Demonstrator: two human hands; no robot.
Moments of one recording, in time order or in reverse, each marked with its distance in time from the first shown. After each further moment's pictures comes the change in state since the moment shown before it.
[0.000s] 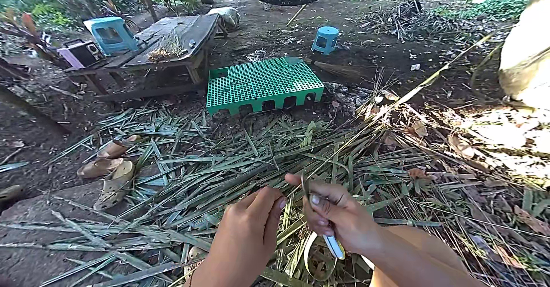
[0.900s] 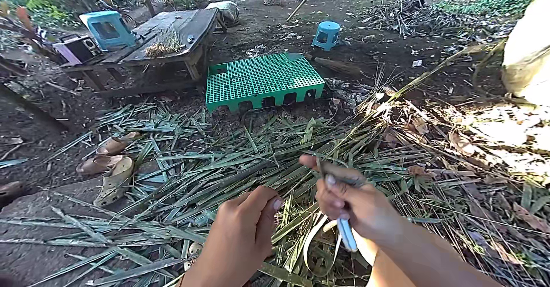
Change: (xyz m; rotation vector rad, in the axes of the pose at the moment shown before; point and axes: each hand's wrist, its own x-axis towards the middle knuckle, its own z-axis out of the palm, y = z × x) left_hand -0.004 -0.004 -0.008 -0.097 -0.036 -0.026; right_hand -0.001 -0.017 -0.012 0.021 0.128 0.002
